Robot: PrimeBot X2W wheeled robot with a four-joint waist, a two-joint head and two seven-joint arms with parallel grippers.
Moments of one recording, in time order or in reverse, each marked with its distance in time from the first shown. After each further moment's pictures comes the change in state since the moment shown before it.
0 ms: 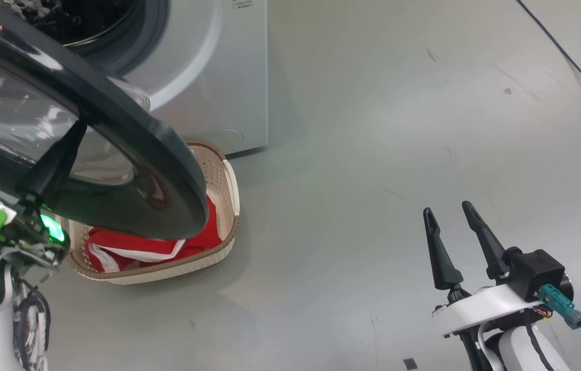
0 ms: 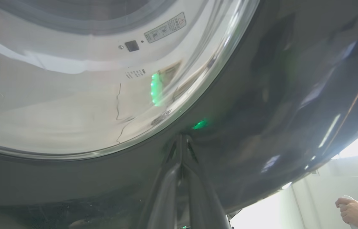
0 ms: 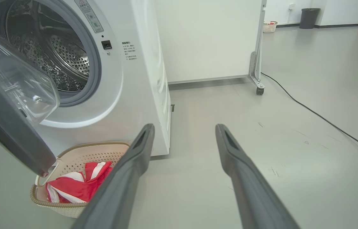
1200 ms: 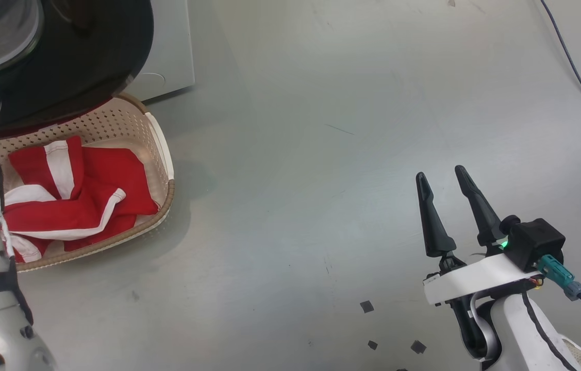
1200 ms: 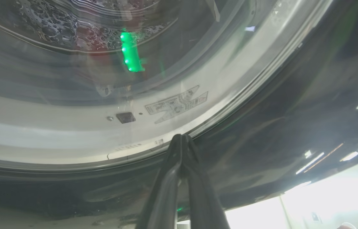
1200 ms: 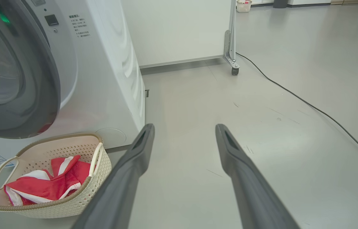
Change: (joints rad) left arm -0.500 0.011 0.040 0.234 0.134 0.060 -0.260; right arm -0.119 0.028 0.002 0.038 0.031 0.026 -0.027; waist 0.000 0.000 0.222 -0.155
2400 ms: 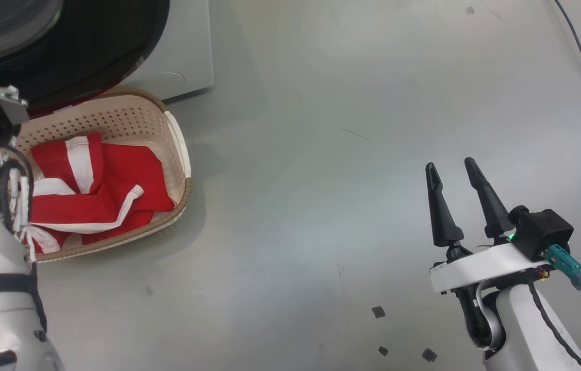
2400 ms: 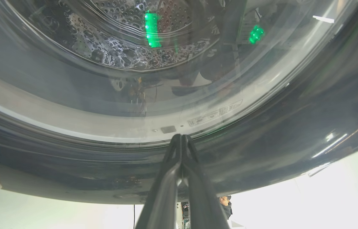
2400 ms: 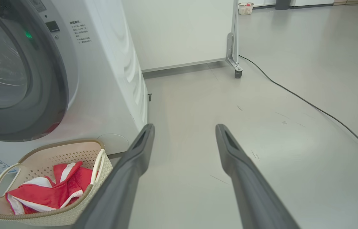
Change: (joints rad) left arm -0.033 -0.009 -0.026 0.197 0.081 -0.071 -0.115; right arm -0.035 0.008 -0.036 0.048 0.004 0.008 -0.008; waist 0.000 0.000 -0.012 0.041
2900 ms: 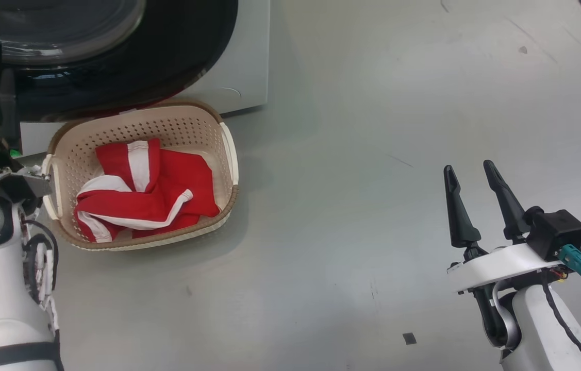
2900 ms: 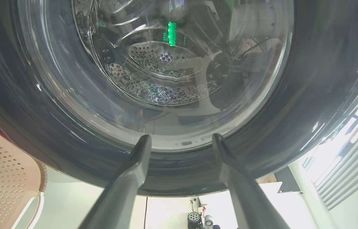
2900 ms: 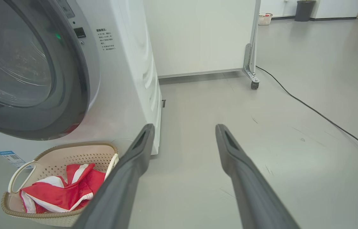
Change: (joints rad) left arm 0.243 -0.033 0.018 -0.140 -0.039 0.000 -0.063; right arm 0.001 -0.031 -0.029 0.024 -0.021 0.000 0.000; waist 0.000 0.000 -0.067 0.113
